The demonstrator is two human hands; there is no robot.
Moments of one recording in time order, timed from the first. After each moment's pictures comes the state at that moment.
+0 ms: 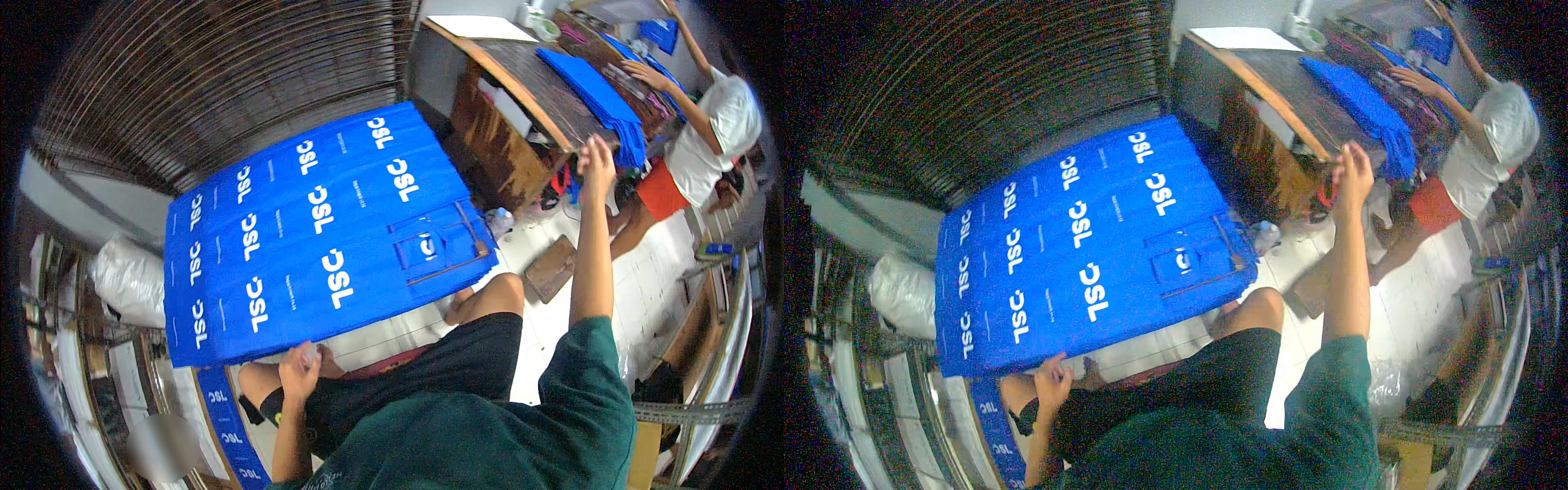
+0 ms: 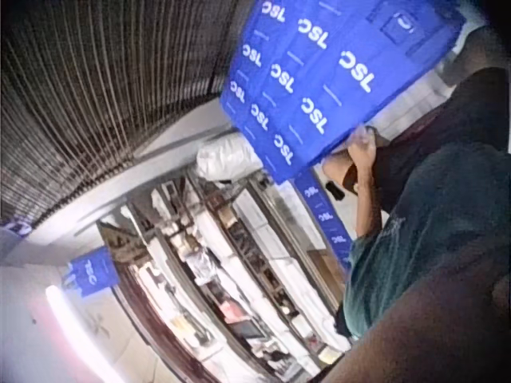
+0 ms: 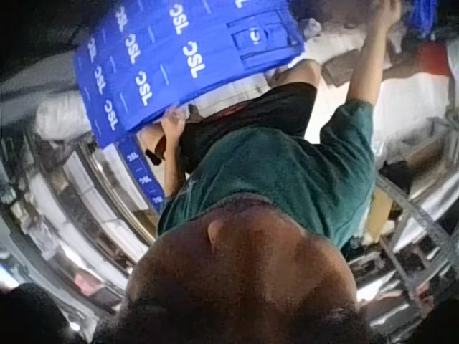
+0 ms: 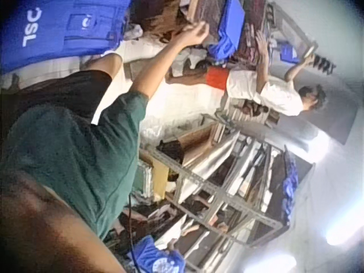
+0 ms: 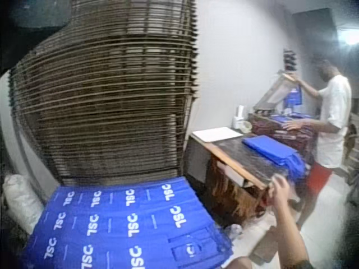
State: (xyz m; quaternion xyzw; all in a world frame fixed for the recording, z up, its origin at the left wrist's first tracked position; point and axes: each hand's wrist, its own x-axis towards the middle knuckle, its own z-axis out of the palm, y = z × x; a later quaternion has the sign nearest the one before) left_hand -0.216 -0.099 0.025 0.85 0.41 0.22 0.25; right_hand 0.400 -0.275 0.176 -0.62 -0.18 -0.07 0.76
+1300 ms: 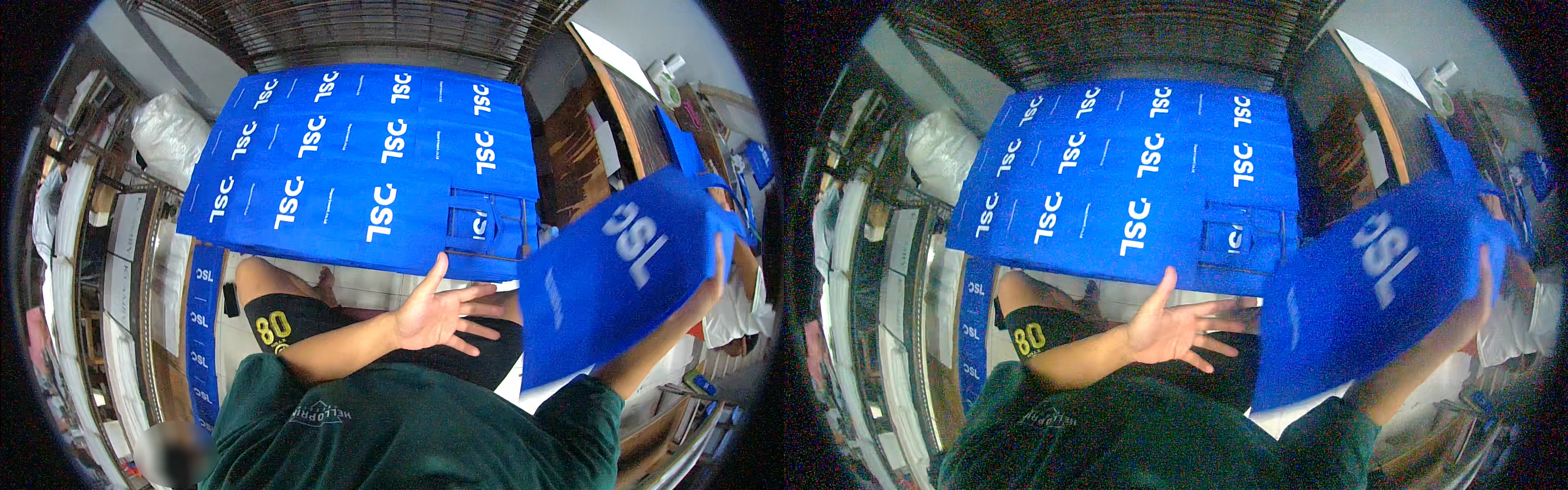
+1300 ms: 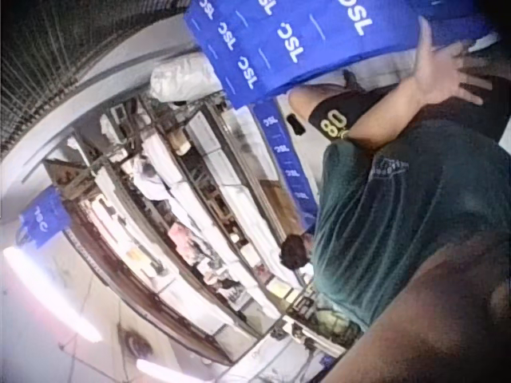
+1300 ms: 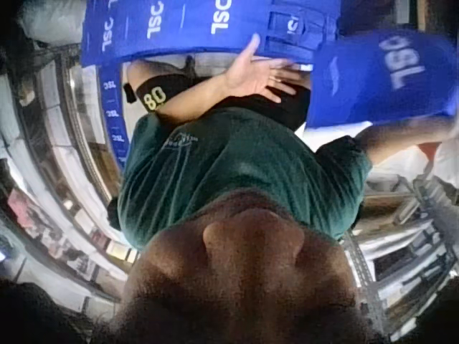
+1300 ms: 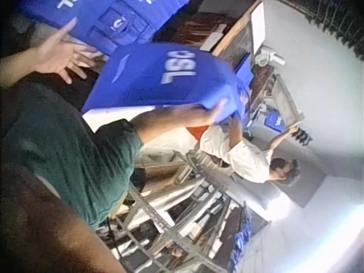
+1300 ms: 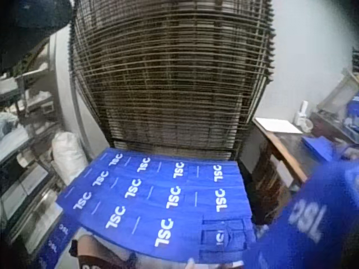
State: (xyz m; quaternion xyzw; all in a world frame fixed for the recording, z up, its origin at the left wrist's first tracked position) left_hand -0.033 -0.177 0.134 0.15 0.06 -0.04 0.99; right_hand 0.276 -0.301 0.302 -0.54 -0.13 0.08 0.83
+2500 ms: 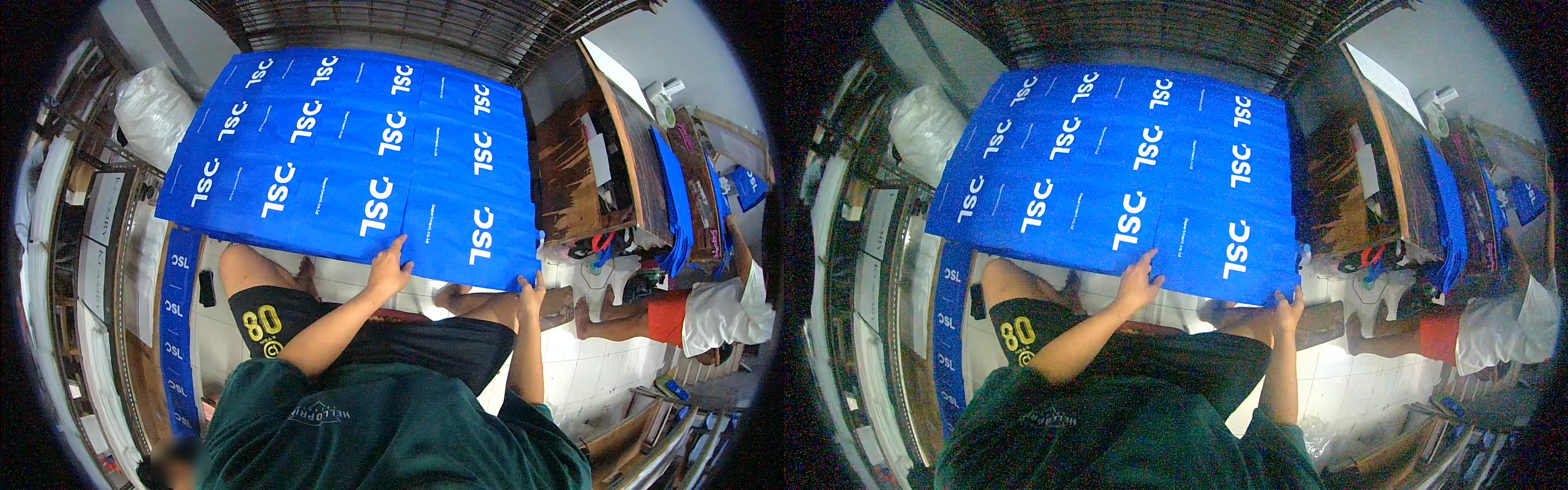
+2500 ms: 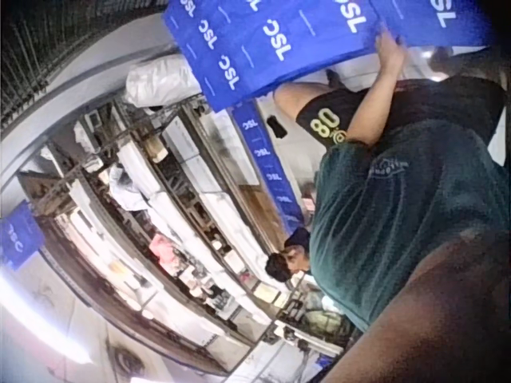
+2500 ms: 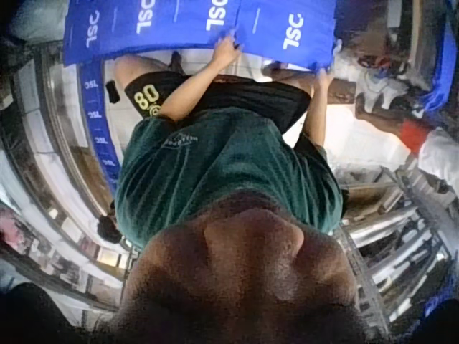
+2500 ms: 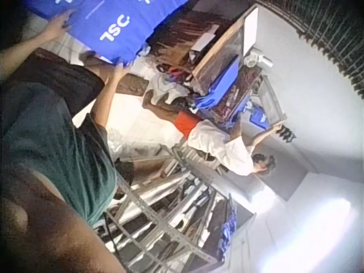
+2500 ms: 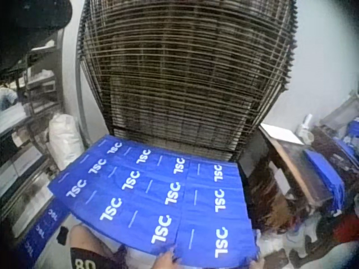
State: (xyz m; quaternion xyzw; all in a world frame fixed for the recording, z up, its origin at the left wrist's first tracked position) left_hand -0.051 -0.125 -0.036 0.75 0.48 0.18 0.42; right_hand 0.271 -0.303 -0.090 -0.78 -0.12 0.23 0.57
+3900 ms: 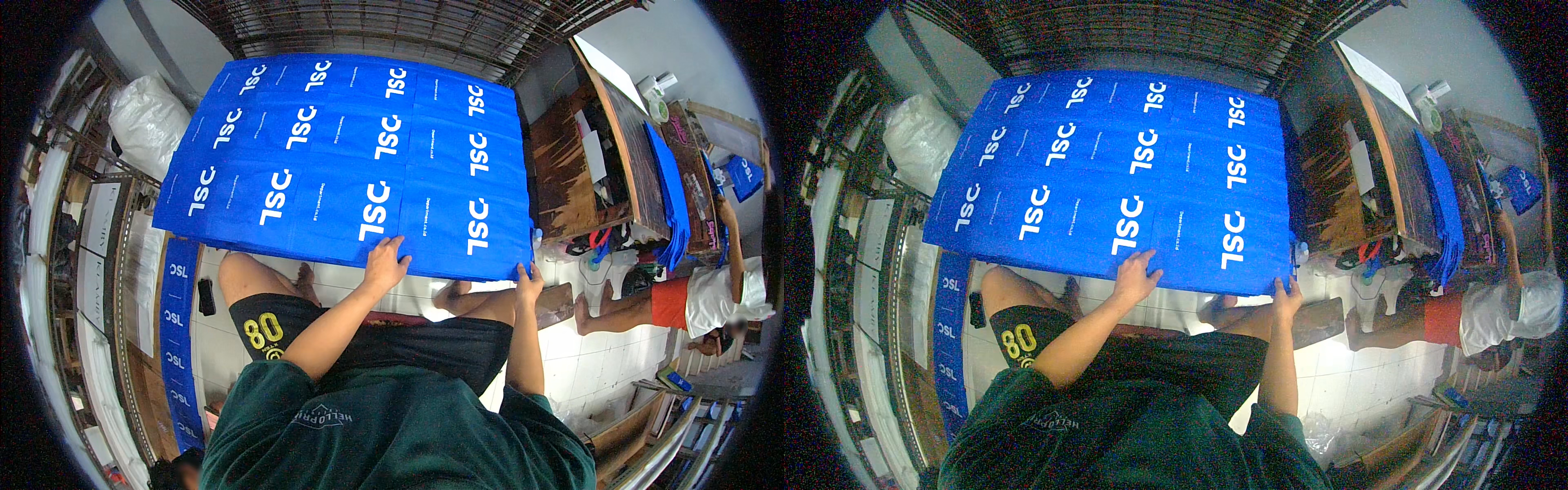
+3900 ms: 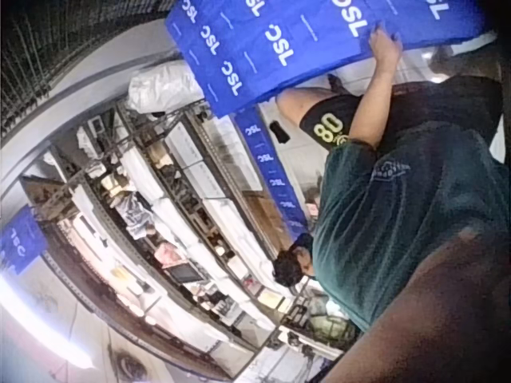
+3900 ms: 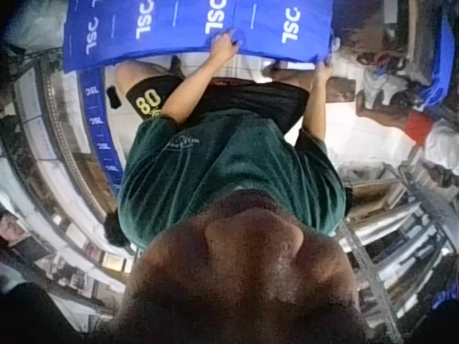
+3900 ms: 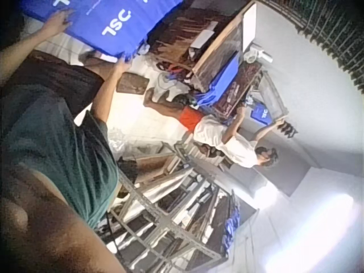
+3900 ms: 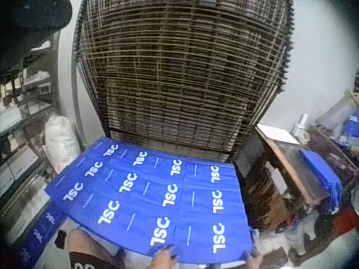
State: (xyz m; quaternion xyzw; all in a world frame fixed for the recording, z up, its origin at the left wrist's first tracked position) left_hand -0.049 -0.106 -0.039 0.79 0.47 0.18 0.34; right_hand 0.272 -0.282 -0.092 -0.83 -0.17 0.14 0.51
